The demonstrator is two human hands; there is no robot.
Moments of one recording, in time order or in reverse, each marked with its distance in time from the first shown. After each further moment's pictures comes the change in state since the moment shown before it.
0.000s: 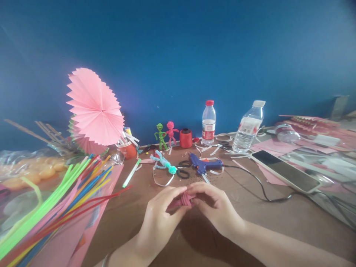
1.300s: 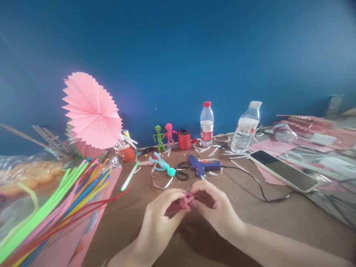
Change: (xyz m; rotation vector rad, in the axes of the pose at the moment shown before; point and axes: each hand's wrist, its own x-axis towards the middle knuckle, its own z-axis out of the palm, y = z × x) left_hand 0.001 0.001 -0.001 0.036 -0.012 0.021; right_hand -0.001 0.007 0.004 0.169 0.056 0.057
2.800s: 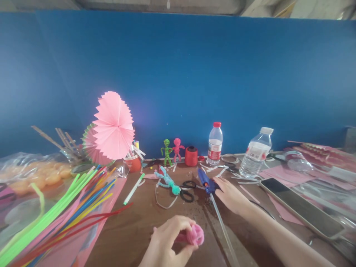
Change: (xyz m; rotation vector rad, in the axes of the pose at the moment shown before) left_hand -0.002 -0.009 0.002 -0.101 -0.091 0.146; right_hand 0.084 0.027 -0.090 -1.178 -0.179 0.163
